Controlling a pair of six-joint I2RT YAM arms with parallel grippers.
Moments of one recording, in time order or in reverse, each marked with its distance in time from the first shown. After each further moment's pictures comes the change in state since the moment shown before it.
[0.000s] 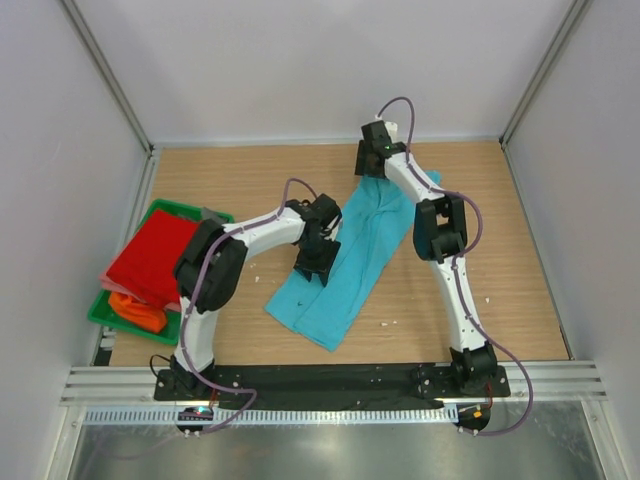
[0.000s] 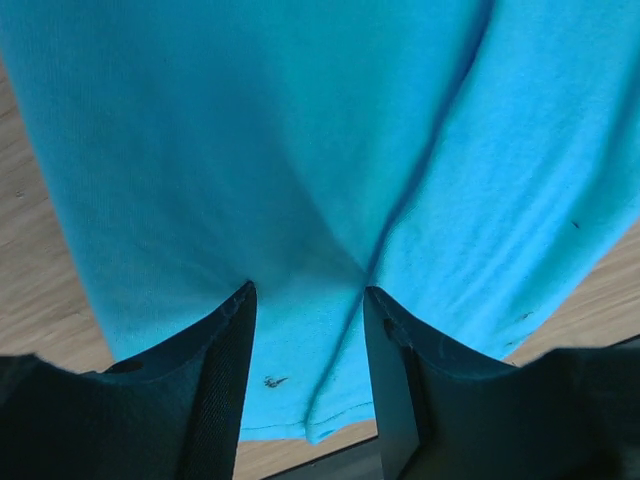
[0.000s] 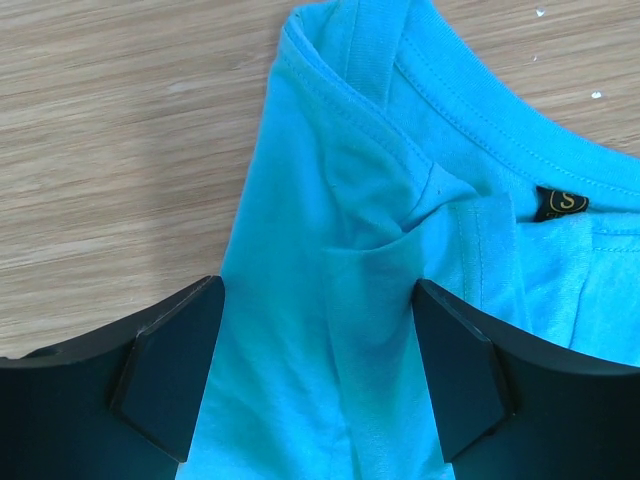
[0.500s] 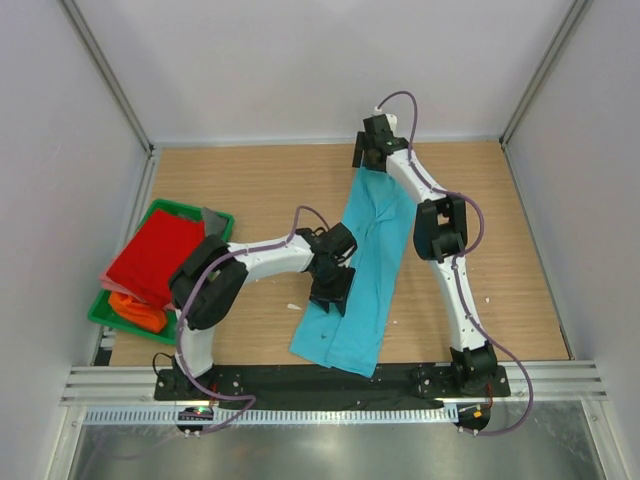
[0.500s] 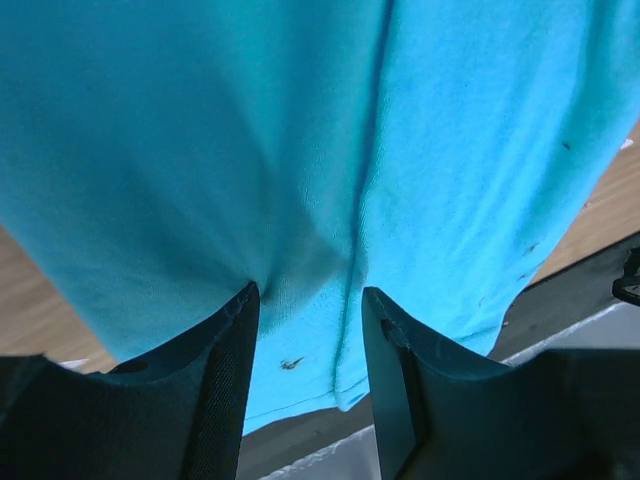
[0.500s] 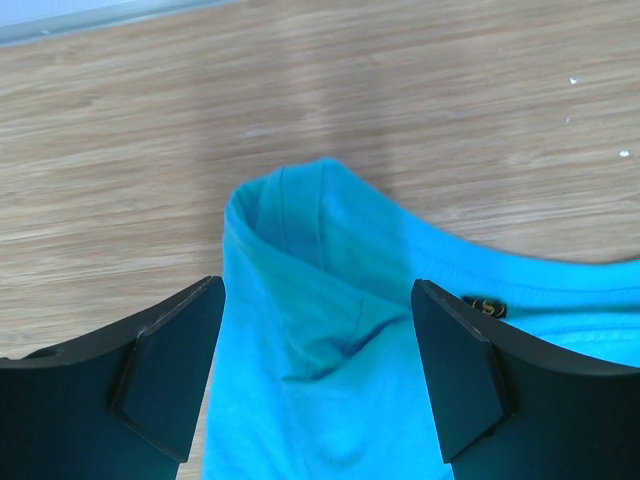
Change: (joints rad) left arm -0.161 -0.107 -0.182 0.126 0.104 -0.249; right arm -0.002 0.009 0.061 0.025 -0.074 -0.010
